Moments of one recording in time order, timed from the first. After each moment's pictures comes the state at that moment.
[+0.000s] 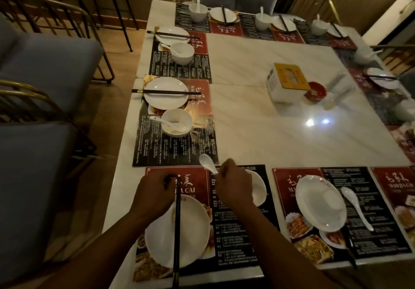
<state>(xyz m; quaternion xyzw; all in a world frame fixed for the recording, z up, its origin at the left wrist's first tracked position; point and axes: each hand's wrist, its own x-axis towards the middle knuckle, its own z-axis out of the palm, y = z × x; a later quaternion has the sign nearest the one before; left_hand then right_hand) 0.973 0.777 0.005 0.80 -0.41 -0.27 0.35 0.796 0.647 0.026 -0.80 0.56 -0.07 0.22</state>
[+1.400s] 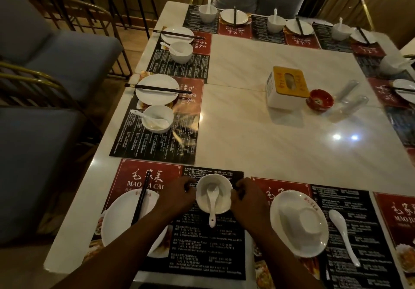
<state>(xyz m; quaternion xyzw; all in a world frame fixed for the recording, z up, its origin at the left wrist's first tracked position) 0.835 0.693 -0.007 0.82 -0.34 -0.34 0.32 0.650 0.578 -0.005 -0.77 0.53 -0.09 0.34</state>
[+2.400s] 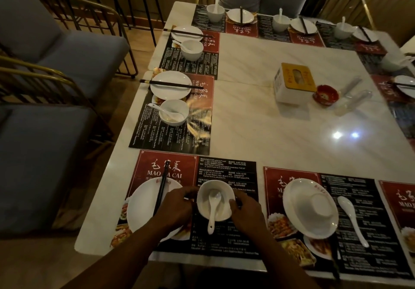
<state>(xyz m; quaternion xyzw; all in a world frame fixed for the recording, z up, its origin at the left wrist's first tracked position) 0.839 0.776 0.003 0.75 -0.27 -0.48 0.36 0.656 0.653 -0.015 -0.75 0.51 -0.02 0.42</state>
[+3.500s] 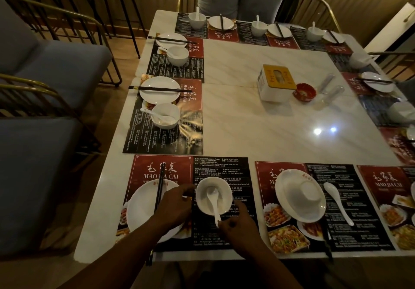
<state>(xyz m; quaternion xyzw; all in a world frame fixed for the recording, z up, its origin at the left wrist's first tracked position) 0.847 0.781 -0.009 0.75 -0.31 -0.47 0.35 0.643 0.720 0.013 -0.59 0.56 -0.04 0.58</state>
